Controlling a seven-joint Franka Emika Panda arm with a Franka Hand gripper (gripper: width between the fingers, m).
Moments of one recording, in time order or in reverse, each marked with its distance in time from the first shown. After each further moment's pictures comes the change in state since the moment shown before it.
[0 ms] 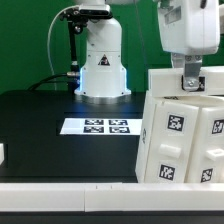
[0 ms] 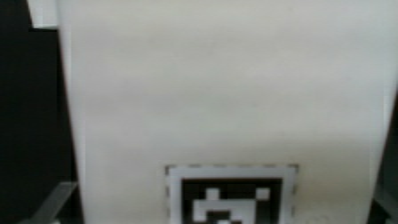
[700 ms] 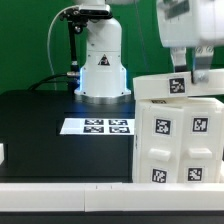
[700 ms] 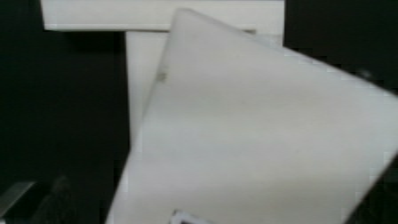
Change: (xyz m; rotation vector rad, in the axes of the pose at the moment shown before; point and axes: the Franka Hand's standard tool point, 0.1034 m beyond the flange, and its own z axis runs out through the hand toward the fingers) arm -0.008 0.002 -0.018 0.007 -0.040 -0.180
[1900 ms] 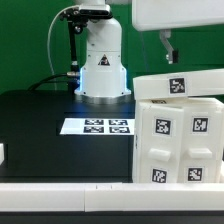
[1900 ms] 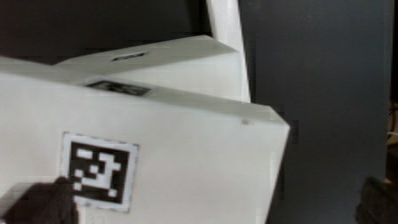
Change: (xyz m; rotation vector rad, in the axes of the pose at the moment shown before) arm -0.022 -0.007 -0.014 -0.064 -0.037 -1.344
